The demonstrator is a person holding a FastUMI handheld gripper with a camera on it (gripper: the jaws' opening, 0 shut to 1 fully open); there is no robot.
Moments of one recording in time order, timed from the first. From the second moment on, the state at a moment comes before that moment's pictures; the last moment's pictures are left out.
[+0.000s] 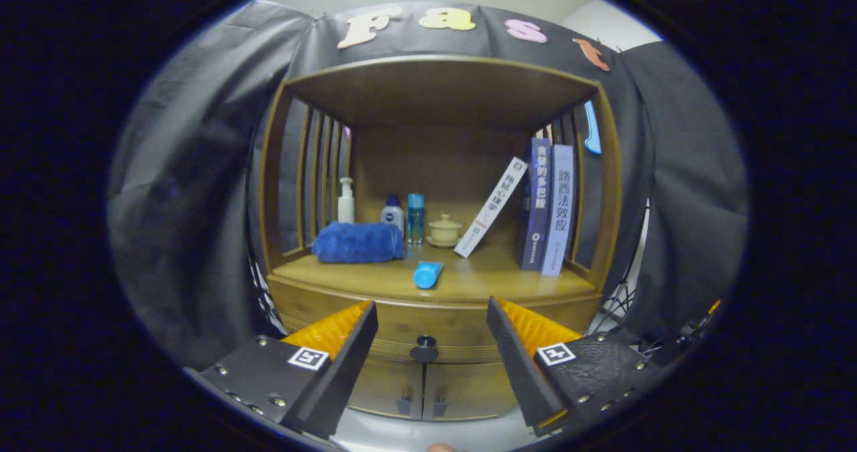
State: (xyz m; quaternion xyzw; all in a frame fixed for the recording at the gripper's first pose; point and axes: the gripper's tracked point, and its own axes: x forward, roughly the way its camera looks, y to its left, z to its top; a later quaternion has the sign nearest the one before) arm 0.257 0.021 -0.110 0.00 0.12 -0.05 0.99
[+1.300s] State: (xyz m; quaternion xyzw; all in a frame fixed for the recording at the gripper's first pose) arm 0.059 0.011 -0.011 0.00 0.08 0.03 1.00
